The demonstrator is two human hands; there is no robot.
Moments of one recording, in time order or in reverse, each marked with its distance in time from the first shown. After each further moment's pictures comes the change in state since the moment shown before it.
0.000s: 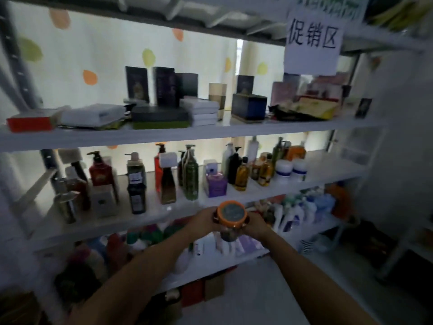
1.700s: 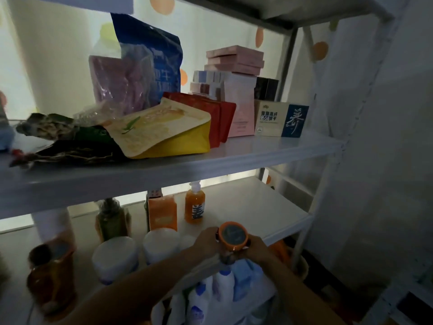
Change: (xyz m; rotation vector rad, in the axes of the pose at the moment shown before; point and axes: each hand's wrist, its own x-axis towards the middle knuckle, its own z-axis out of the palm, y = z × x) left_hand 0.739 0.168 0.421 -0.019 -0.161 -0.110; right_hand 0.425 0.492 -0.562 -0.072 0.147 0.192
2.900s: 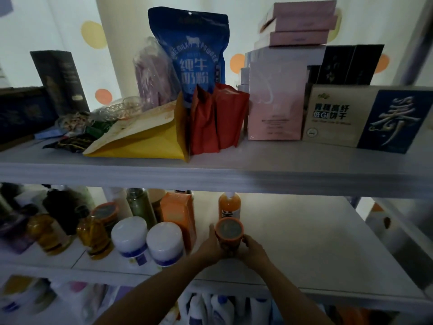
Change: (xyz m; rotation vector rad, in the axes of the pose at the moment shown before) left_hand 0.064 0.001 0.026 -0.066 0.439 -0.486; right_hand 0.149 0.013 0.022 -0.038 -0.518 -0.257
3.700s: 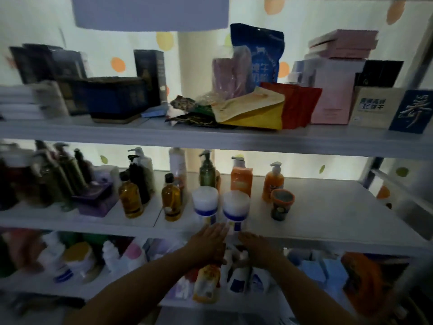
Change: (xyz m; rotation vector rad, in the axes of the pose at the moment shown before) left_hand -0.175 -0.160 -0.129 1.014 -0.058 0.438; right_hand -0.140 -0.113 0.158 -0.745 -0.118 -0.318
